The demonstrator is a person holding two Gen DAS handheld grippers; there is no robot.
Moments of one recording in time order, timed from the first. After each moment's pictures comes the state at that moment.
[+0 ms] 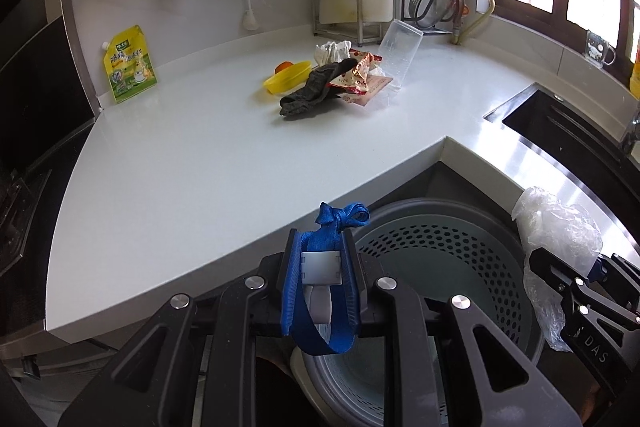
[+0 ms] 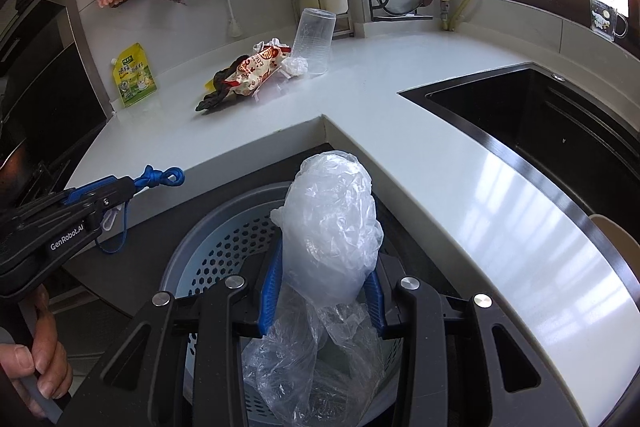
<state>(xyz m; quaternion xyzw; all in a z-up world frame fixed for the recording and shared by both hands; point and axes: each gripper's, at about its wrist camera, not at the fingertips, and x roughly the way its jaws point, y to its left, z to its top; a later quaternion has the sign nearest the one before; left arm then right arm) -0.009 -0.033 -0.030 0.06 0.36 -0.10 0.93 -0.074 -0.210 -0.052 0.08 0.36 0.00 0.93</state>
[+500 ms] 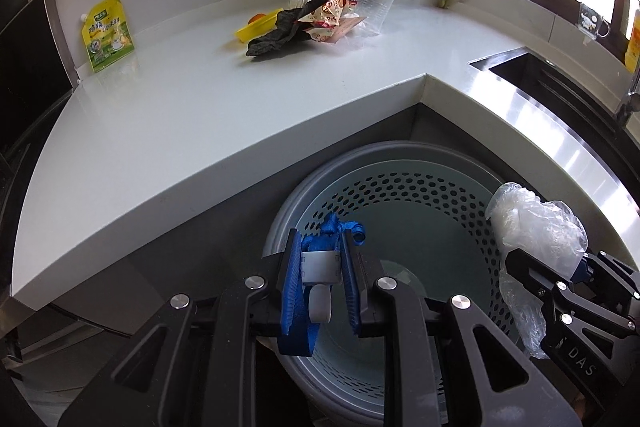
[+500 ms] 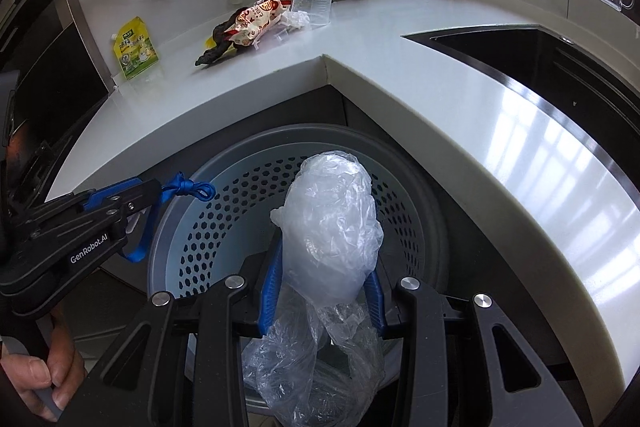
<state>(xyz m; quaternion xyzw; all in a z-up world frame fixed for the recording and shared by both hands) -0.016 -0.050 -0.073 0.07 0.41 -0.12 0.90 -0.076 -0.211 -0.090 0.10 0.41 0.01 0.90</state>
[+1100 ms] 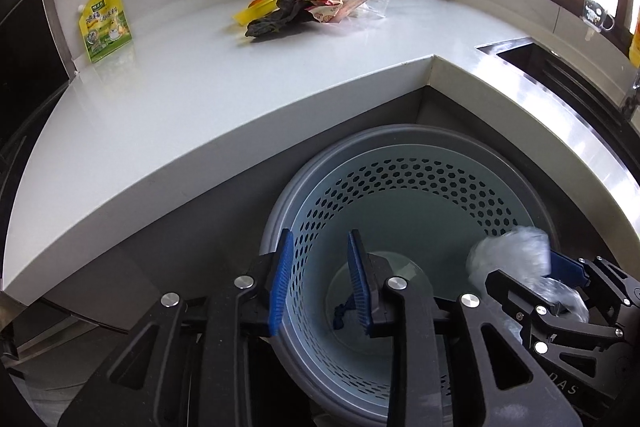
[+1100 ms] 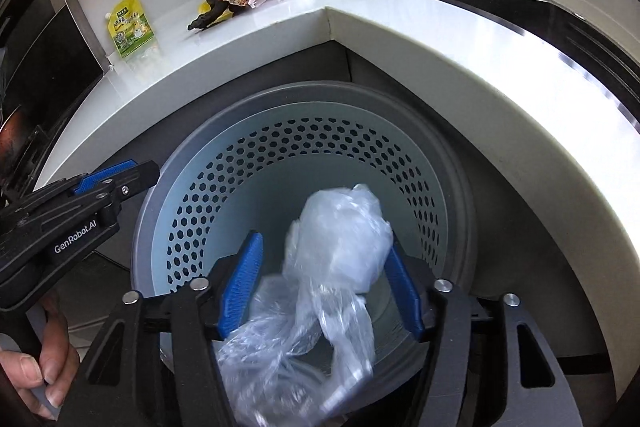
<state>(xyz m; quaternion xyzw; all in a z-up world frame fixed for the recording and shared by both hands) -0.011 -0.046 -0.086 0.07 0.42 -0.11 0.90 -0.070 -0.210 -0.114 0.10 0.44 0.02 0.89</state>
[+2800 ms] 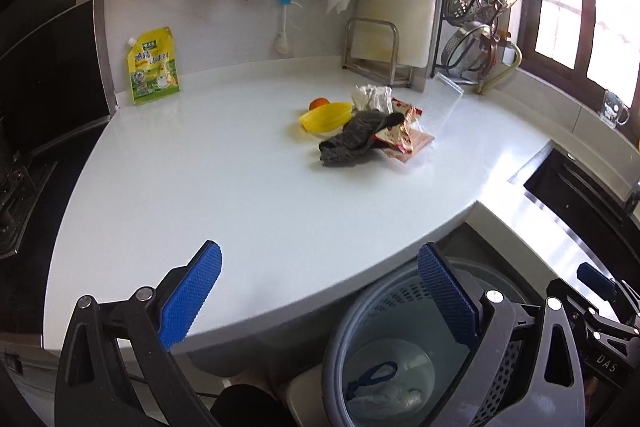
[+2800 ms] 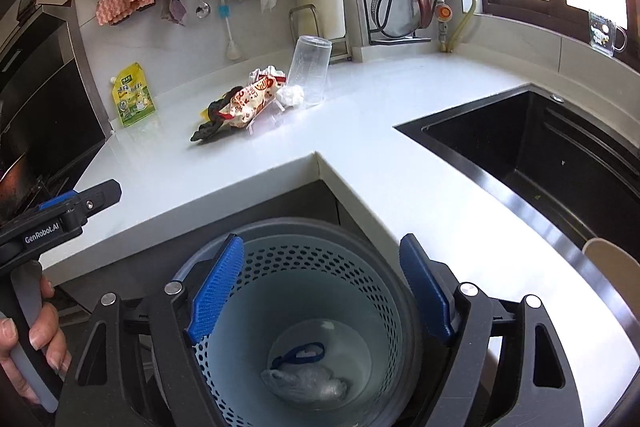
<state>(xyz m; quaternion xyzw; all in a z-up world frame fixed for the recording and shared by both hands) 0.030 0.009 -0.005 0.00 0.31 -0.07 0.95 -0.039 -0.226 -0.033 0.08 0.32 -0.01 0.94</state>
